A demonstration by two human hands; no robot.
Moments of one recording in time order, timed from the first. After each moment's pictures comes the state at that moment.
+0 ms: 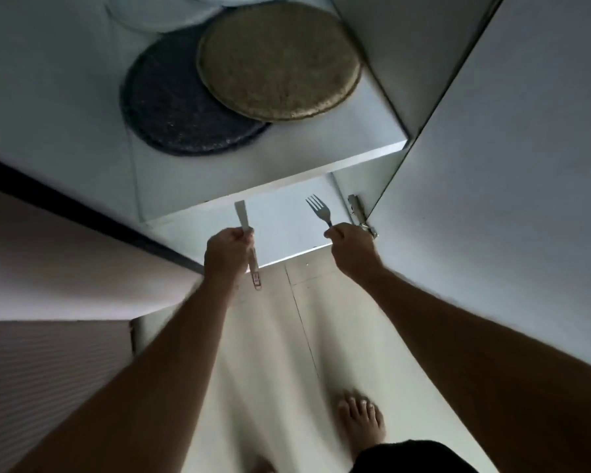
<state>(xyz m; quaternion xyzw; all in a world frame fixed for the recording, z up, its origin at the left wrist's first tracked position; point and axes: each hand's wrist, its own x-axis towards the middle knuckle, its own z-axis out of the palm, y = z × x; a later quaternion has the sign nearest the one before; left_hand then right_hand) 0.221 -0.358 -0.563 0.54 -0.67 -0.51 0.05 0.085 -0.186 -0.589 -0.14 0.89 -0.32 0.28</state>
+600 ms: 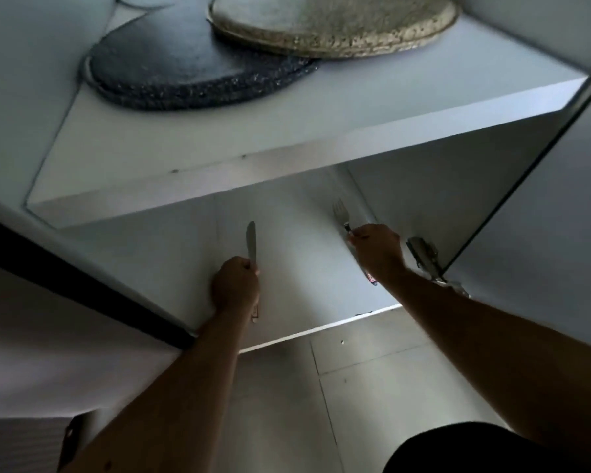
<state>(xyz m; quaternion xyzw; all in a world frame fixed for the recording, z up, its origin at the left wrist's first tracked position) 0.158 -0.452 -0.741 0.52 -0.79 -0.31 0.08 -0.026 -0.287 -0.742 -0.23 0.91 -0.33 0.11</state>
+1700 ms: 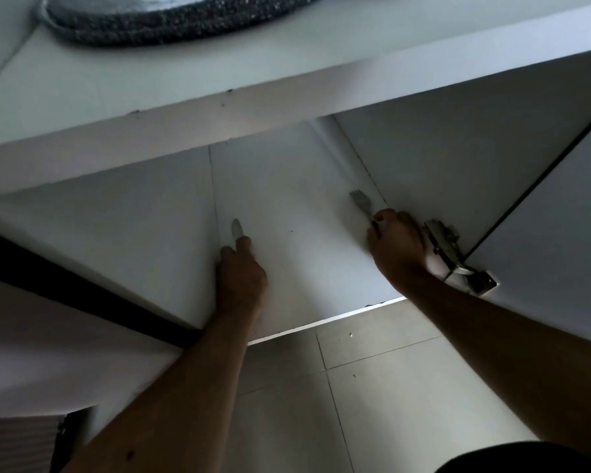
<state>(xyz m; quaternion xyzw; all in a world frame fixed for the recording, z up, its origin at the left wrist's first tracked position) 0.158 -0.452 -0.767 0.45 -0.88 -0.14 0.09 -0.023 -0.277 -0.778 -0.21 0.93 -0.29 -0.01</state>
